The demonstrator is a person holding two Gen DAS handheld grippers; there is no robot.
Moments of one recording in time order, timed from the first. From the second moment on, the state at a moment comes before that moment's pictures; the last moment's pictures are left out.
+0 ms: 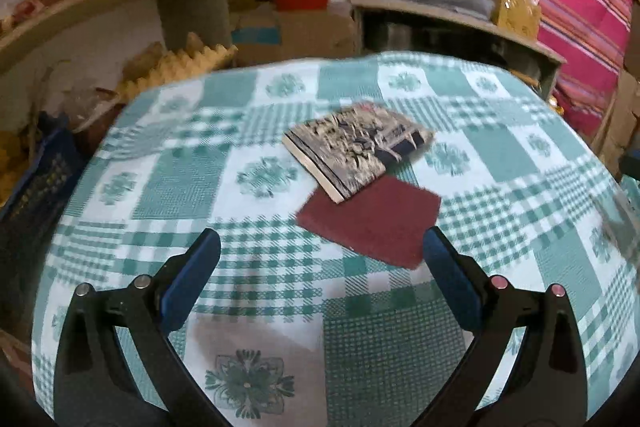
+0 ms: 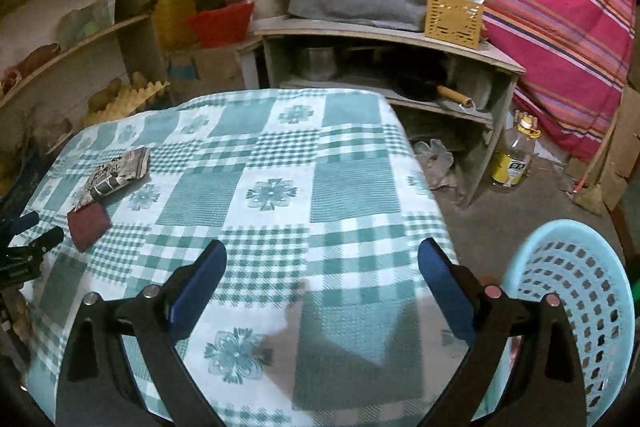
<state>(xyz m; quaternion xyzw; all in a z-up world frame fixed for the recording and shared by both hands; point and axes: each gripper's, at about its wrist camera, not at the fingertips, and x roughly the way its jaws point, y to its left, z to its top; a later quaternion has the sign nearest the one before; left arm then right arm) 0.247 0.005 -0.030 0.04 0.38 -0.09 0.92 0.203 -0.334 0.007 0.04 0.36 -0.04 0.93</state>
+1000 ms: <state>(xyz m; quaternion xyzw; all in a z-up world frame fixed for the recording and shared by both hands) 0.279 -0.028 -0.045 0.06 0.43 -0.15 0.89 0.240 -0.284 -0.007 0.02 0.40 0.00 0.92</state>
